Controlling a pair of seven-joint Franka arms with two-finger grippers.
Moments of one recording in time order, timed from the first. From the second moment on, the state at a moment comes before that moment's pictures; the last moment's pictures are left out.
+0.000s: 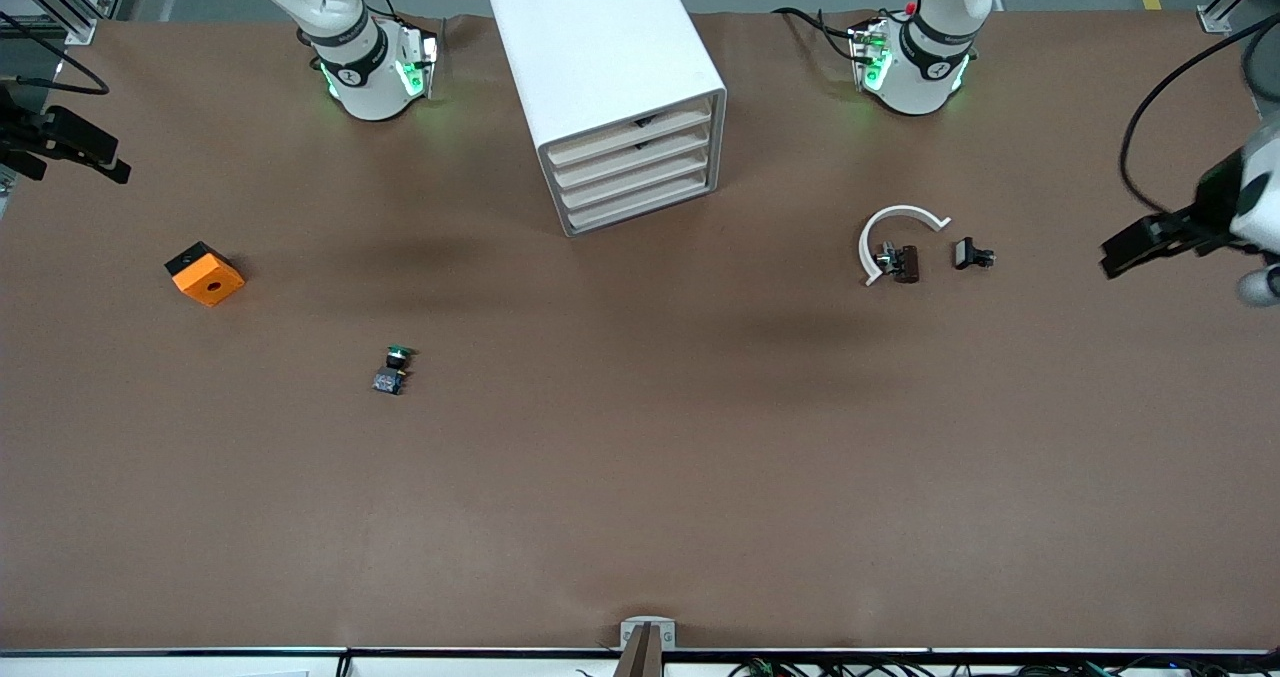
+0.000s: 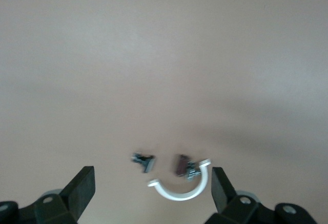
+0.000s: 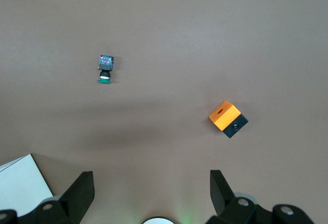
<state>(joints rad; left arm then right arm) 0.15 0.09 -0.19 -1.47 0.10 1.54 -0.19 -0.04 -0.17 -0.08 -1.74 0.00 1.53 -0.05</state>
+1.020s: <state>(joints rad) 0.06 -0.18 -0.13 -1.71 0.00 1.52 -0.10 -0.05 -0.18 -0.06 -1.73 0.00 1.55 -0.04</state>
